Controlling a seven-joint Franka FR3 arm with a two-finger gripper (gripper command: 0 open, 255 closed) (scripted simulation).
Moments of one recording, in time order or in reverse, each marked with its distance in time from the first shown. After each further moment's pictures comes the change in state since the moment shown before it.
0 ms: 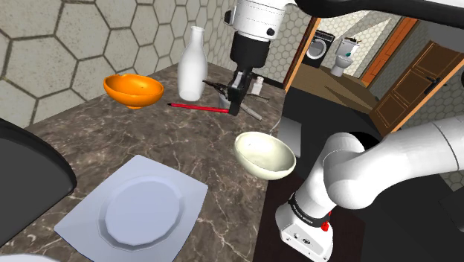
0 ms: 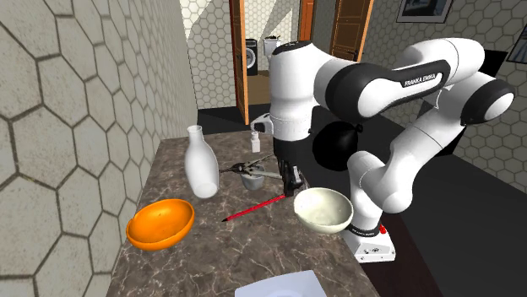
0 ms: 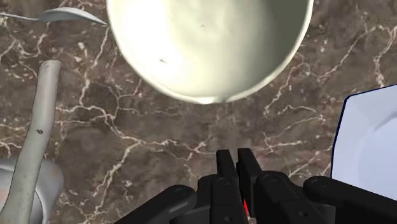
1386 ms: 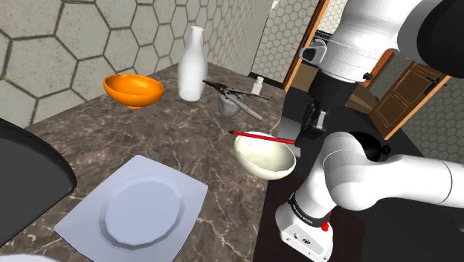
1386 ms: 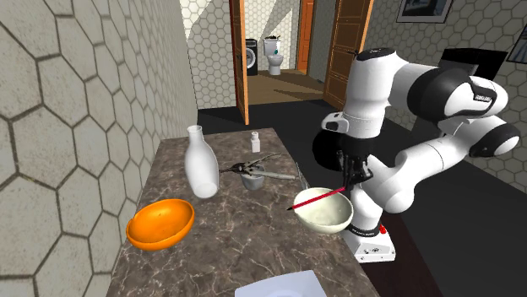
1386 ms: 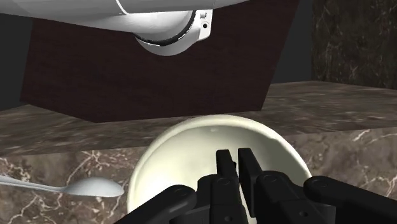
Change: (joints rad) arm 0.074 -0.600 -0.030 -0.308 0.035 -0.293 0.029
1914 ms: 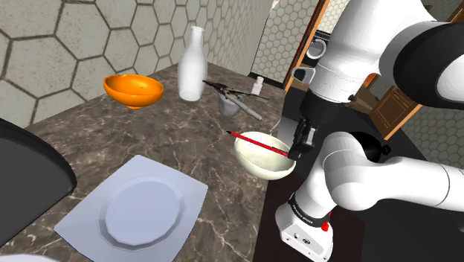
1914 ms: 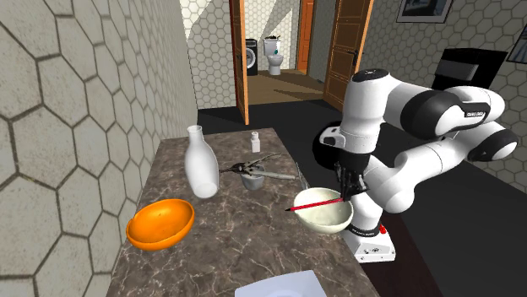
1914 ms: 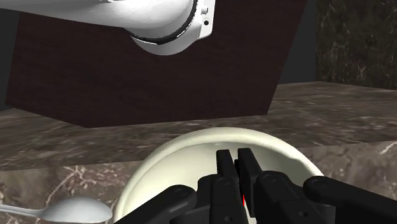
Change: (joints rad) arm 0.011 -0.063 0.017 -0.127 0.017 0.064 -0.003
